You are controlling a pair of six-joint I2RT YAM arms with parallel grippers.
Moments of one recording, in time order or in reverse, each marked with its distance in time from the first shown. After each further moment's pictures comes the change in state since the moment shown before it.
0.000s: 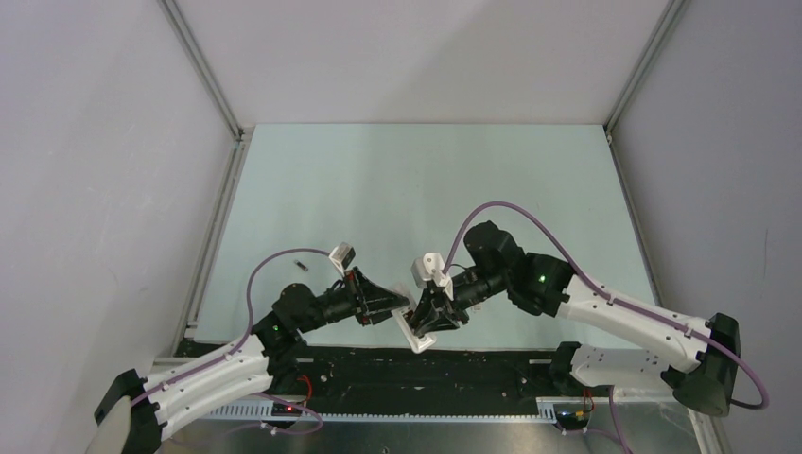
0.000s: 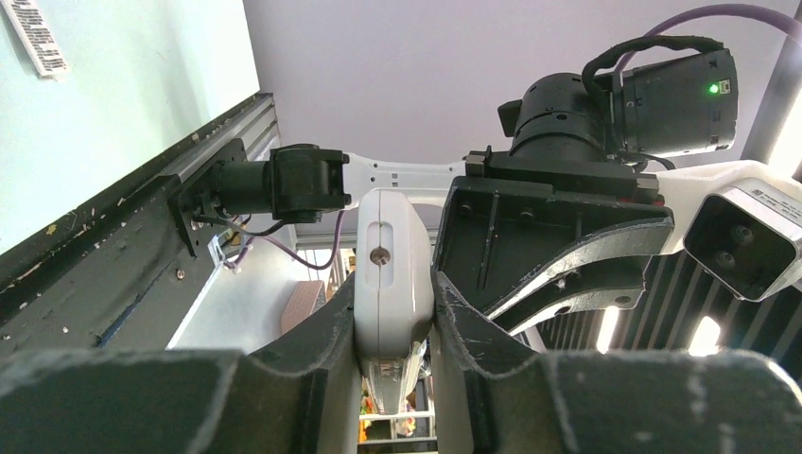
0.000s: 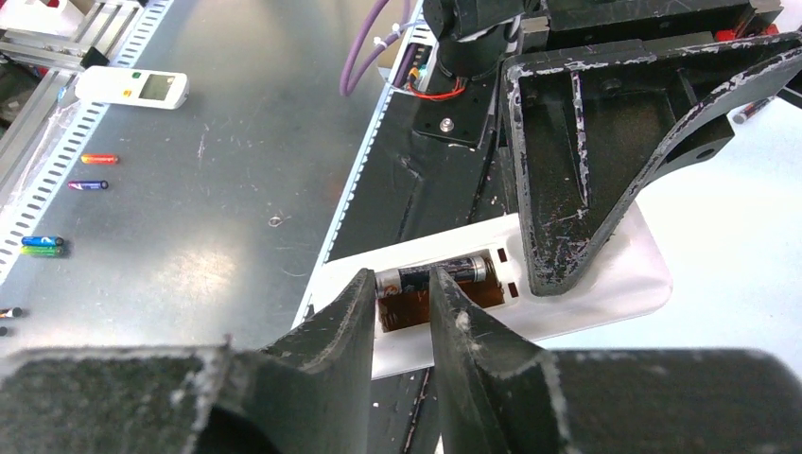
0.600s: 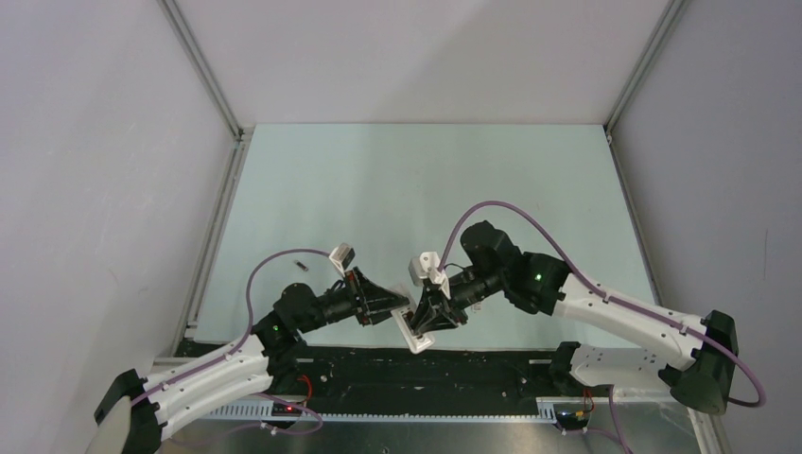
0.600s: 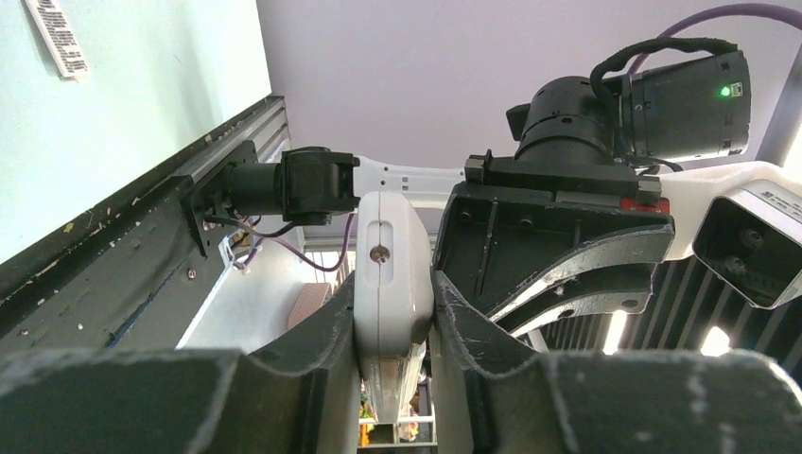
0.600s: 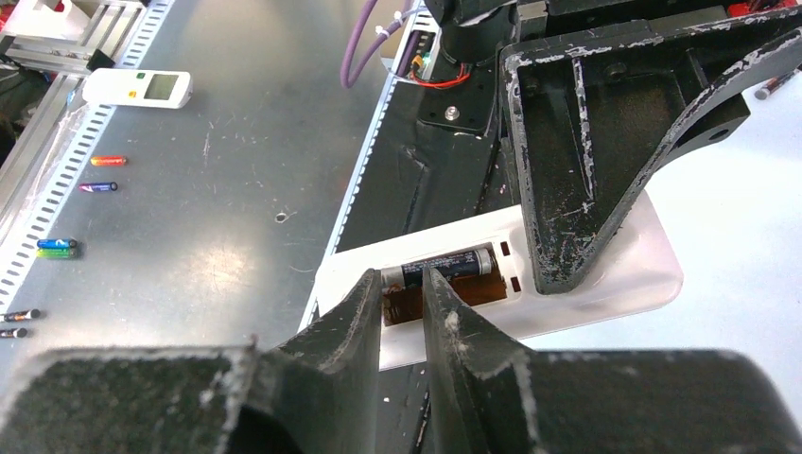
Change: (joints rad) left arm 0.000 -0.001 0.000 -0.025 -0.005 0.007; right arm -0.006 0.022 0.000 -0.014 -0.004 0.017
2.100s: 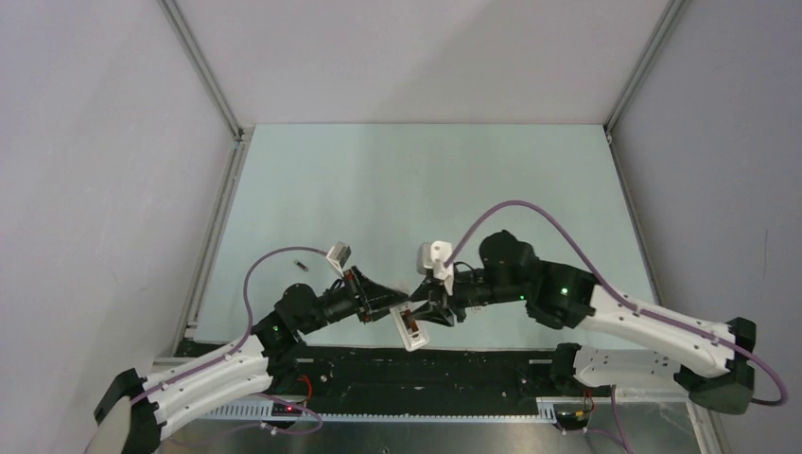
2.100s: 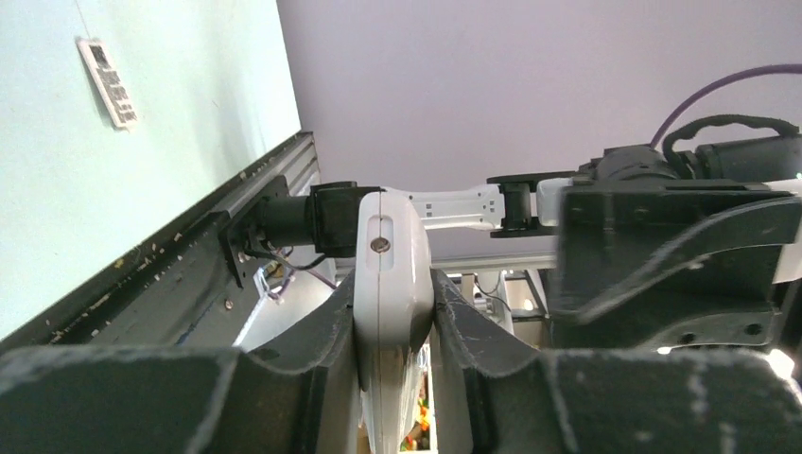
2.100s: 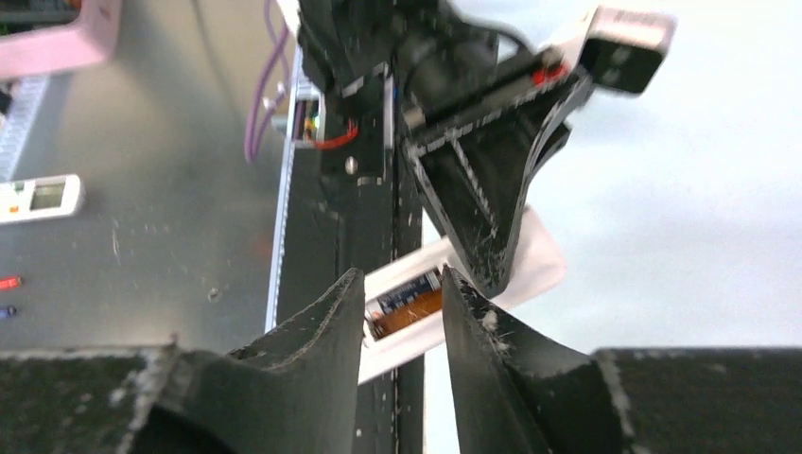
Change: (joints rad) left arm -0.011 -0.001 0.000 -0.024 -0.082 0.080; right arm 0.130 -0.078 0.061 -0.001 0.426 0.151
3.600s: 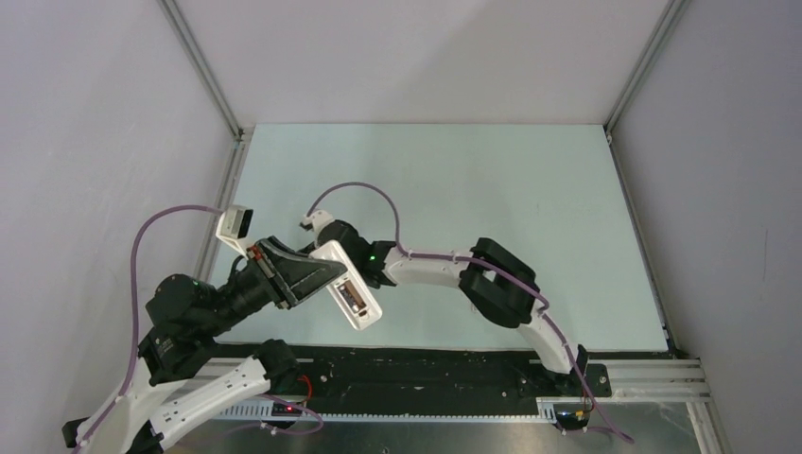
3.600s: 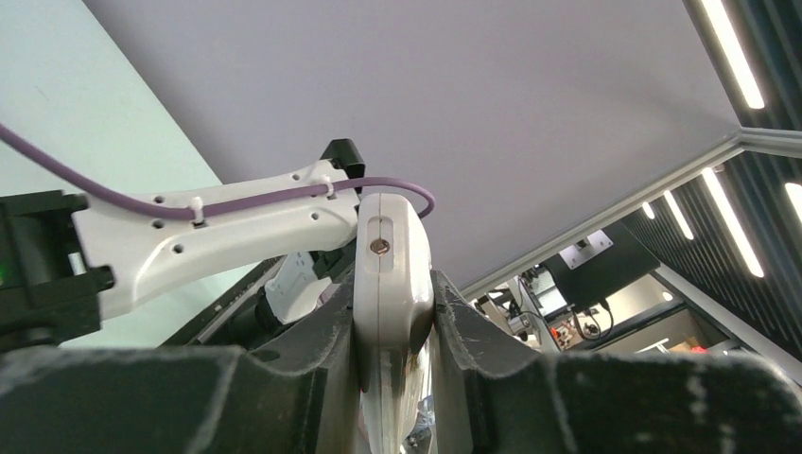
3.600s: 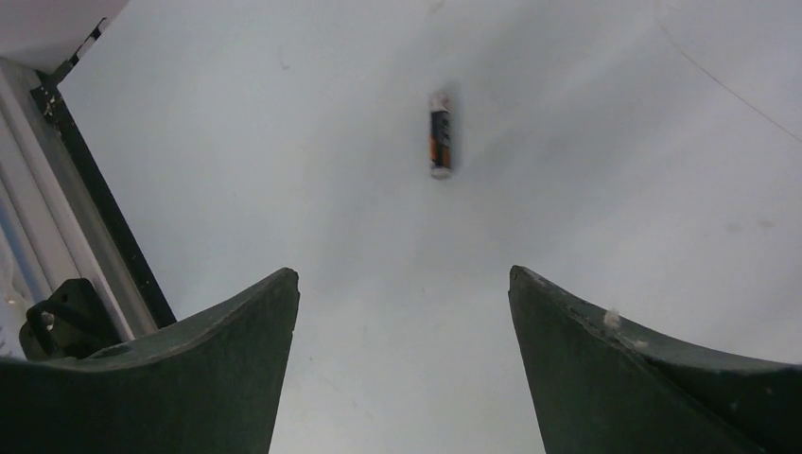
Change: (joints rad) left arm -0.002 -0.212 0.772 -0.760 -0.113 0.436; right arm -0.019 1.171 0.621 0.377 0.423 0.503
